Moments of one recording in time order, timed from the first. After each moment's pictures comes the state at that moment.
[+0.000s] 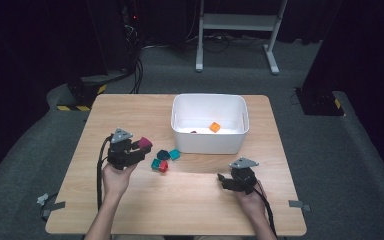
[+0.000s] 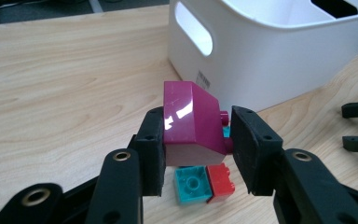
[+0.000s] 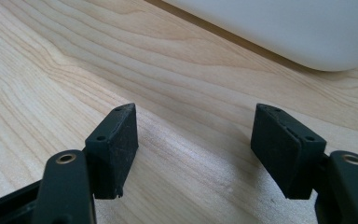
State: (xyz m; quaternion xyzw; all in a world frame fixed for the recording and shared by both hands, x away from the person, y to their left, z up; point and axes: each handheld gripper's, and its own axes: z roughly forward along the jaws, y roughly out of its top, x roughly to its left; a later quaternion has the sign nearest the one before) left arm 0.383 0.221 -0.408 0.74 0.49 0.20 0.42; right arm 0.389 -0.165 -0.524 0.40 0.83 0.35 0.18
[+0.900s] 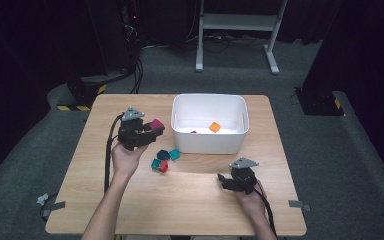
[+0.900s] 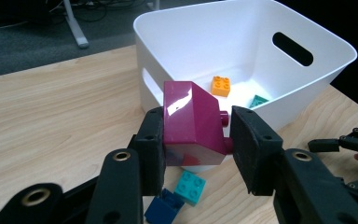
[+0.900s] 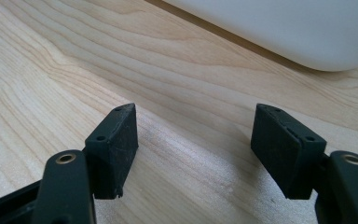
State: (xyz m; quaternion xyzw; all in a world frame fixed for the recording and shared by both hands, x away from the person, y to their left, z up) left arm 0.420 0.189 -0.361 0.75 0.46 0.18 0.44; right arm 0.389 -0.165 -0.524 0.41 0.83 0.35 0.18
